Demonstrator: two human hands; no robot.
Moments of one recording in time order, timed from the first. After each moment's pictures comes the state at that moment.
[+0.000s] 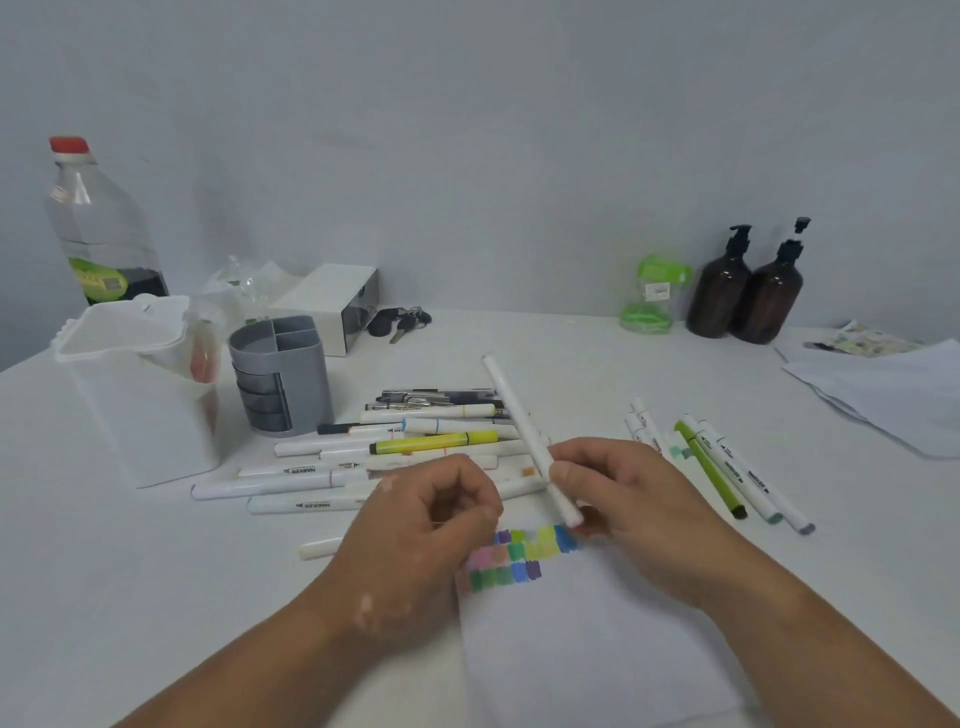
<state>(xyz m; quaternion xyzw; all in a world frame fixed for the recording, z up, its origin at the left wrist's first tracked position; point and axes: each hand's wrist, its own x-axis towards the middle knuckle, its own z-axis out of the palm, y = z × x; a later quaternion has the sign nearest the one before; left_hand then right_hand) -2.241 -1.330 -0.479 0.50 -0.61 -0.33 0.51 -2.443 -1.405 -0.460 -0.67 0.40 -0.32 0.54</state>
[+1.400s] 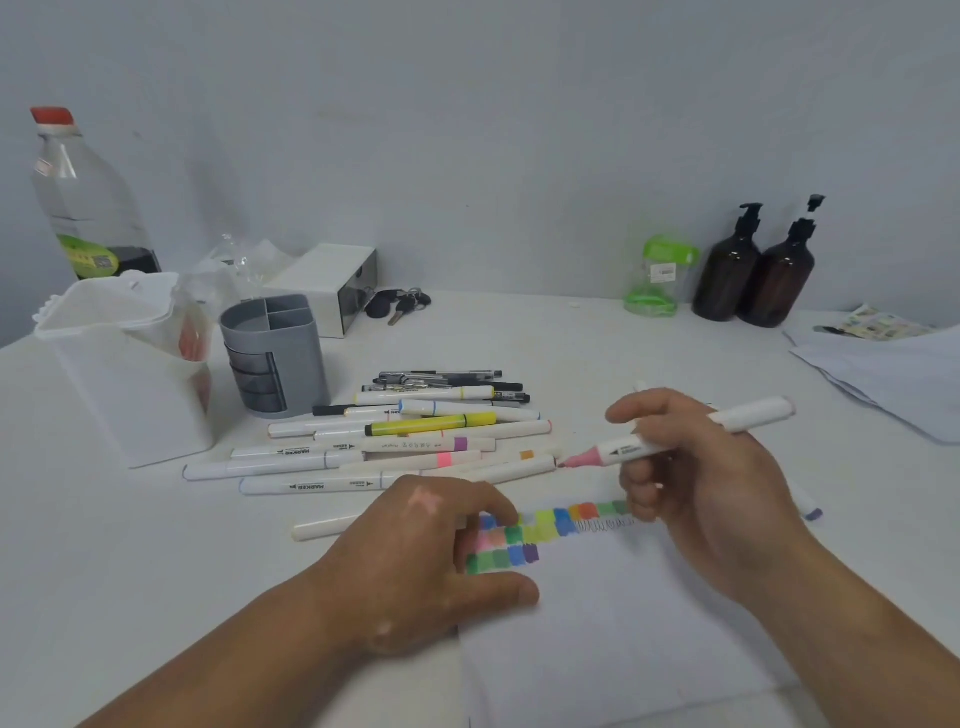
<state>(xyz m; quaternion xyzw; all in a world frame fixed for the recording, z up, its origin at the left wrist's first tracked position) -2.238 -1.325 -0.482 0.59 -0.75 -0.17 0.25 -2.467 -1.401 -0.451 -0.53 0.35 -0.48 0.60</state>
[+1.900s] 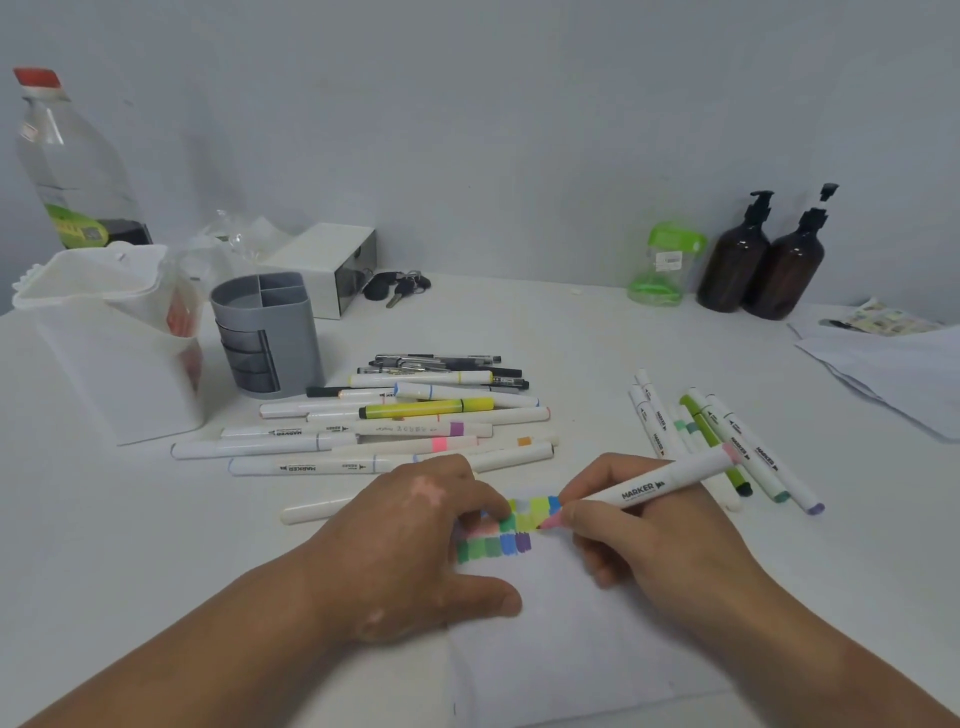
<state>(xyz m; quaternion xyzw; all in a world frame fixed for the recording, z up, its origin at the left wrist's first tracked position) -2.239 -1.326 -0.479 0.60 -0.77 -0.14 0.16 -2.463 -1.380 -0.480 -0.68 0.46 -0.33 0.47</state>
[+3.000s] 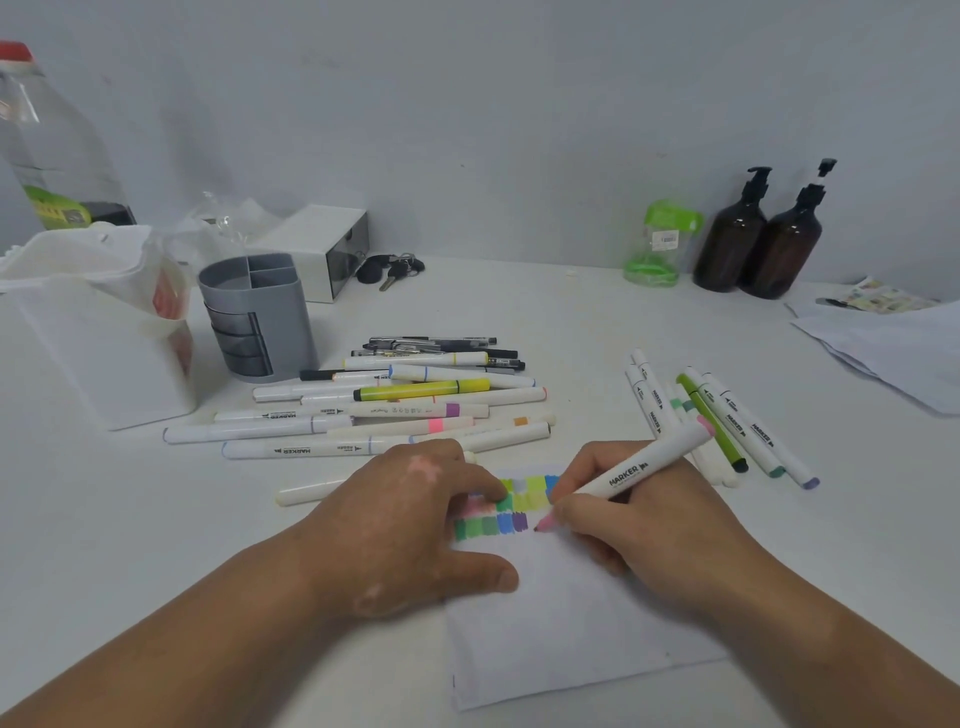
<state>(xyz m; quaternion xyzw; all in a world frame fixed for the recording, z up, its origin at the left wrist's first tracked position) -2.241 -1.326 -0.477 0.61 -0.77 -0.15 0.13 -2.464 -1.379 -0.481 -0.73 0.47 -0.27 0.42</state>
